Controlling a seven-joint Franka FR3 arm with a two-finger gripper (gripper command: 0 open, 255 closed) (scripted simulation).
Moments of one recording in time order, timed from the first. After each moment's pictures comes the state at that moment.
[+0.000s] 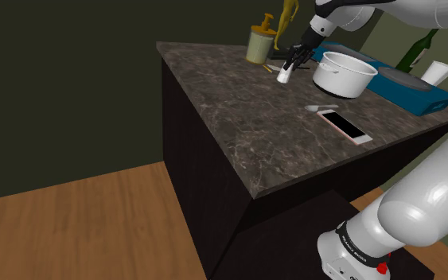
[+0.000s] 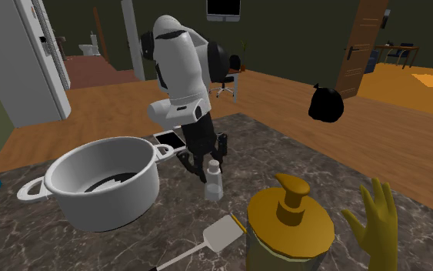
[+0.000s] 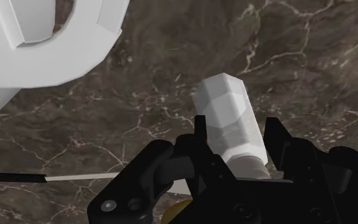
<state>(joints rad) -0.10 0.06 -0.36 -1.81 0.24 2.05 -0.40</state>
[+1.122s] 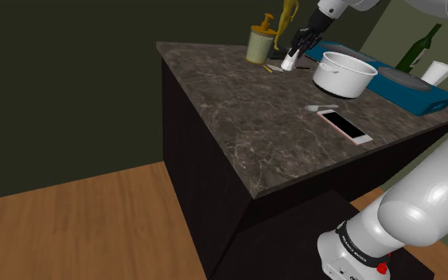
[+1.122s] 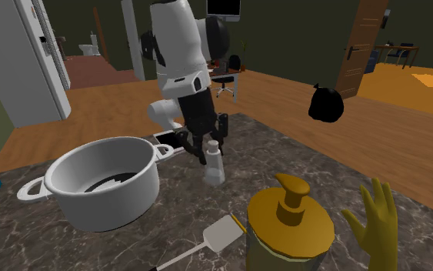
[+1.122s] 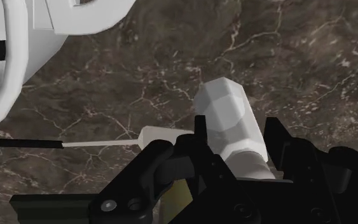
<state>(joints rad) -0.10 0.06 -0.37 -1.66 0.22 1.90 -0.37</state>
